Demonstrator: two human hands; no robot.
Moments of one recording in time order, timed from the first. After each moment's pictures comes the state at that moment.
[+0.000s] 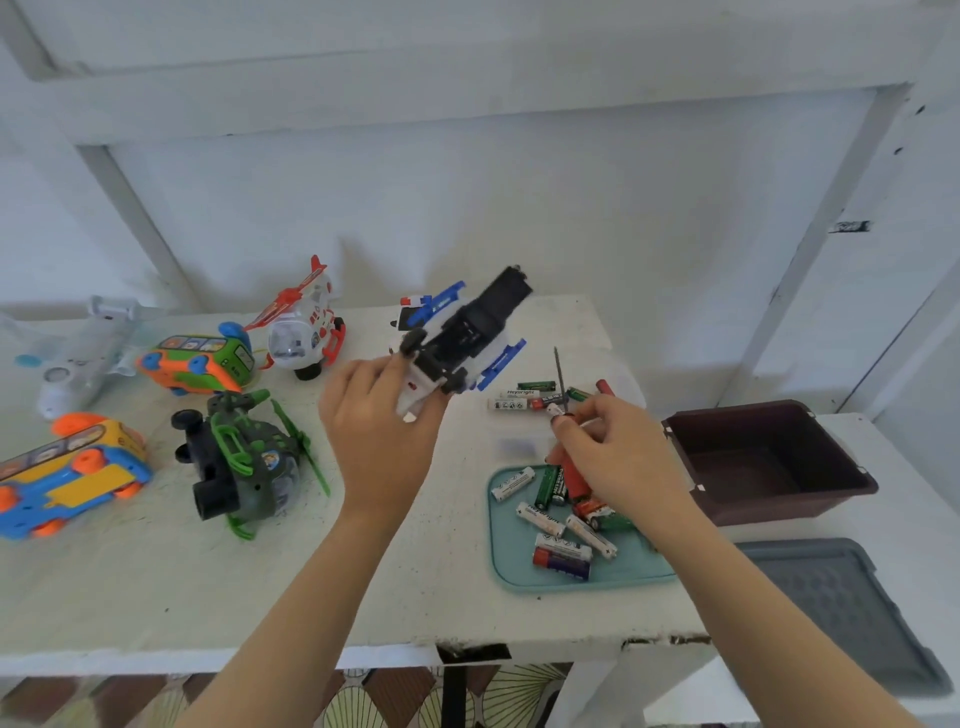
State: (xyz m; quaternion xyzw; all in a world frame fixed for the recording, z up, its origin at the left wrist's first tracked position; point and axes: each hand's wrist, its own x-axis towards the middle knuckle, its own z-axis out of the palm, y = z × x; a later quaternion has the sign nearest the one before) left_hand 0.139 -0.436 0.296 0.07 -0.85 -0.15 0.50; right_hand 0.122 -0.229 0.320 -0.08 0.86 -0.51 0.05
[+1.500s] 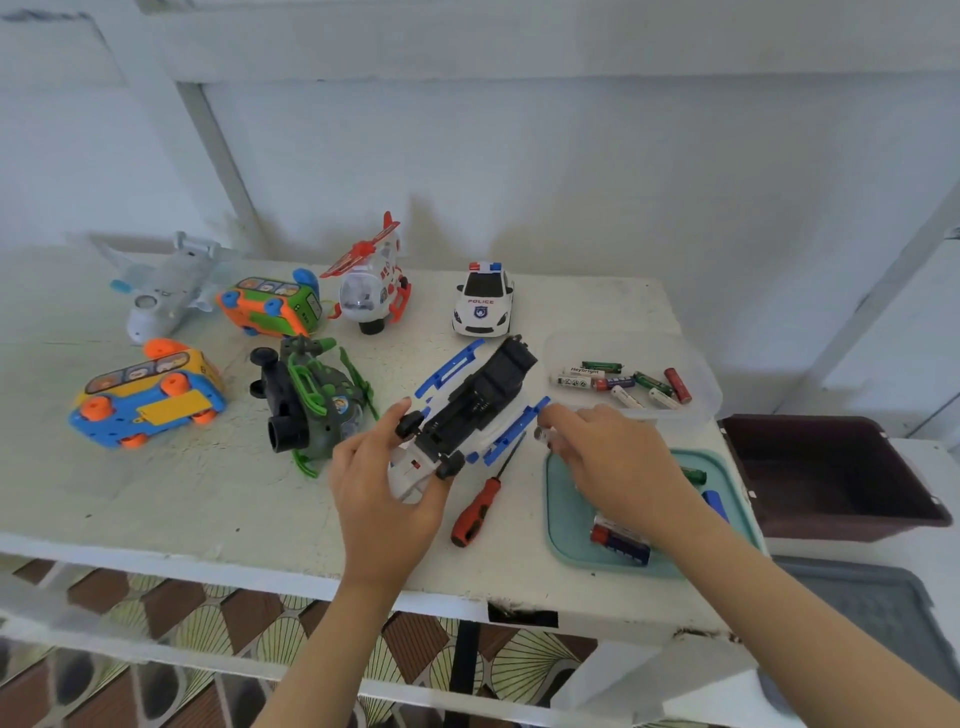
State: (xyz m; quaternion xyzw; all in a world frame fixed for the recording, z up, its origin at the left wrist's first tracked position) left_hand 0.229 -0.461 0.232 0.10 -0.83 -0.28 0.46; right_hand 0.122 -0.264 0.286 -0.40 0.91 -0.12 -0.06
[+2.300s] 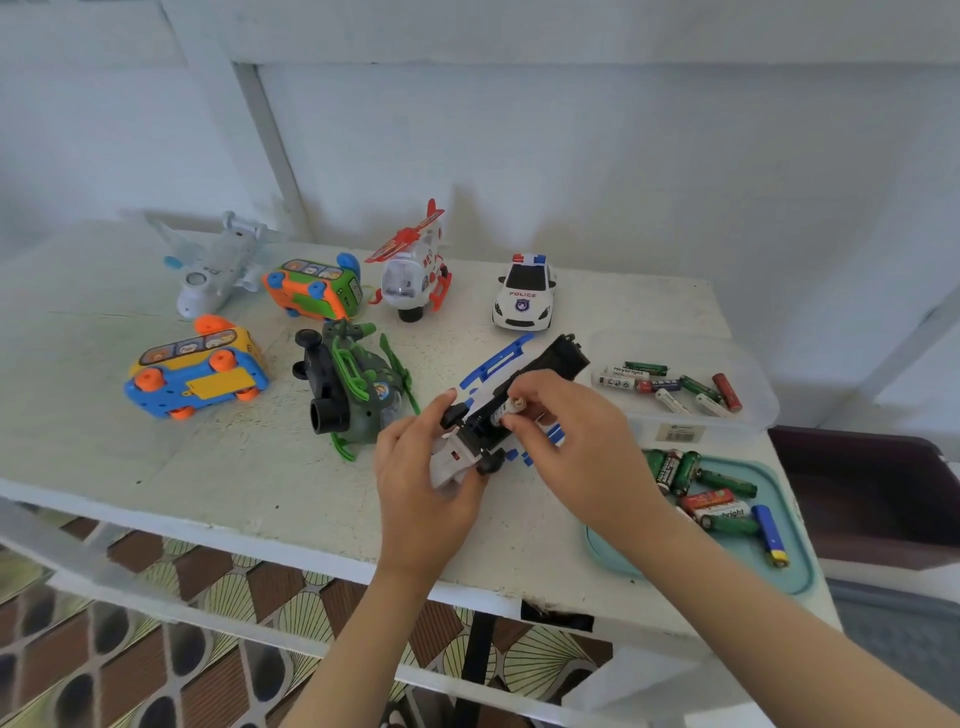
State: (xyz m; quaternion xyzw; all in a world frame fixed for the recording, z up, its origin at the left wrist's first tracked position) left_hand 0.230 -0.461 0.234 0.09 -0.83 -0.29 0.46; right_hand 0.149 -0.327 0.295 -0.44 0.78 -0.42 -0.16
